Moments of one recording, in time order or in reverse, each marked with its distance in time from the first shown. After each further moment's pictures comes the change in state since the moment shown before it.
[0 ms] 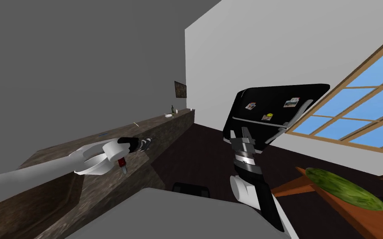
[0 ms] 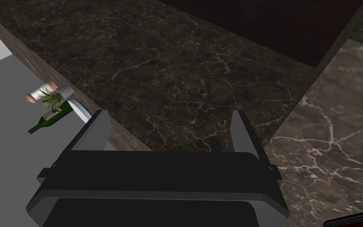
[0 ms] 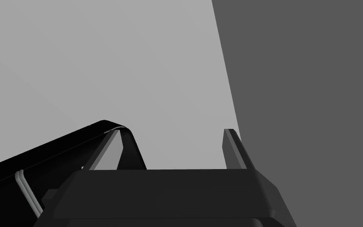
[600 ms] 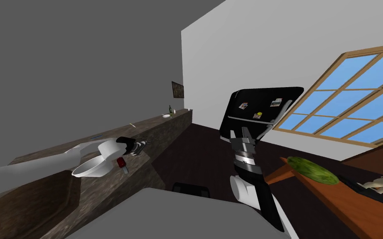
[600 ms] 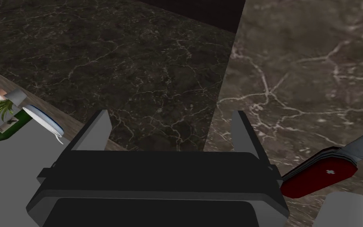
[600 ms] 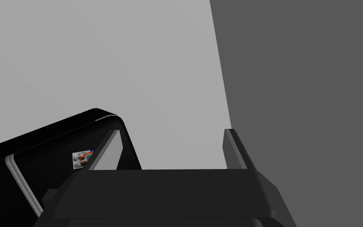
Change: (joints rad) left arm -0.005 0.098 -0.071 0.066 0.069 0.081 0.005; right arm 0.000 0.000 0.000 0.000 0.000 0.000 0.000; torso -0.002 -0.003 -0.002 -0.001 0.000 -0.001
